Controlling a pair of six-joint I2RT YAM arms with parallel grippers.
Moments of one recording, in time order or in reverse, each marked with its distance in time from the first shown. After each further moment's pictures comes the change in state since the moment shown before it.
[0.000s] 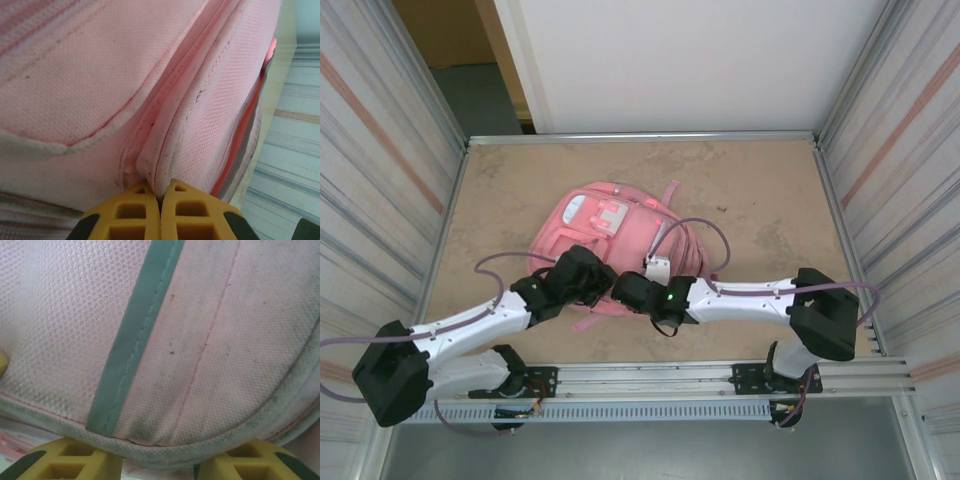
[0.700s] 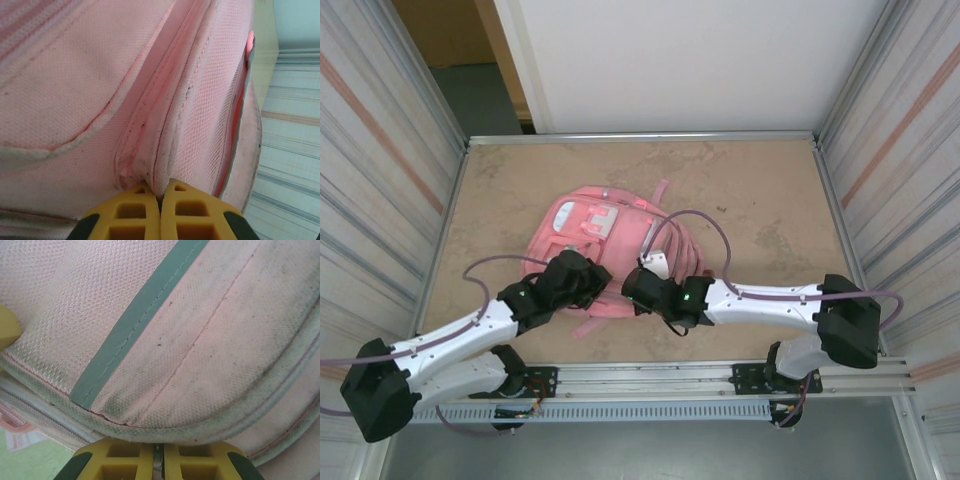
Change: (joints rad) left arm -0.009 -0.122 -0.025 -0.054 -0.033 -0.004; right arm -0.011 -0.117 -0.042 0.033 -0.023 -0.362
